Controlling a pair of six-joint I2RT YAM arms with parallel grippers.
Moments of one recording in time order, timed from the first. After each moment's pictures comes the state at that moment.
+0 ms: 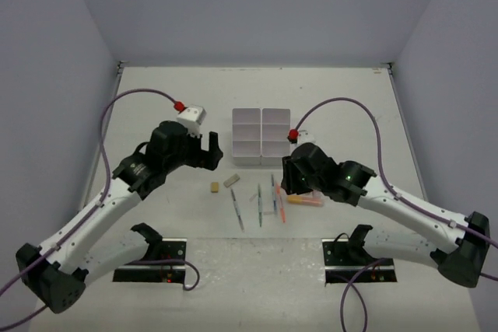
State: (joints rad) left arm -0.55 0.90 0.86 -0.52 -0.04 -0.29; right arm 0.94 1.08 0.90 -0.72 0.19 0.63
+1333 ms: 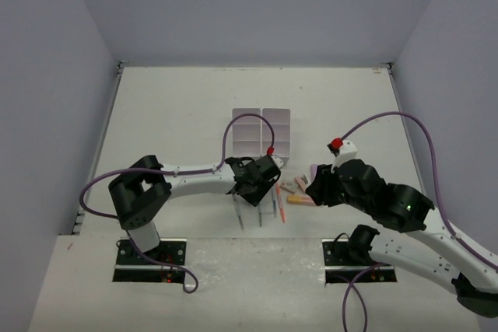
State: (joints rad) left arm -1.08 1.74 1.06 -0.54 -0.19 -0.36; right arm 0.94 0.64 0.88 -0.95 0.22 0.66
